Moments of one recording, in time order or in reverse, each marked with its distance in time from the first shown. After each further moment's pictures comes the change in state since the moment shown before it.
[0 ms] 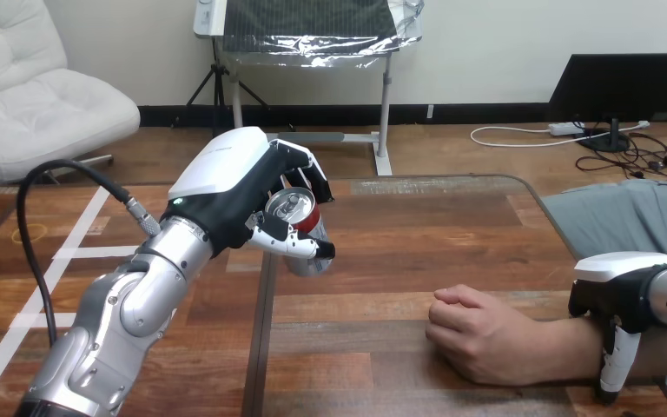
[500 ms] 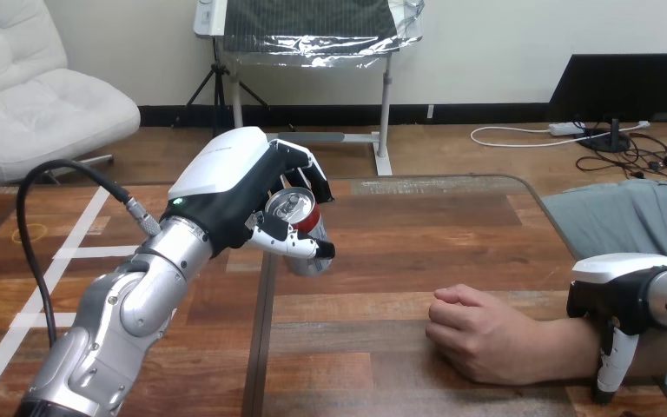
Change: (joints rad) left arm 0.000 0.000 0.000 0.000 -0.001 0.000 0.000; right arm 0.008 0.000 0.000 -0.001 0.009 -0.010 -0.012
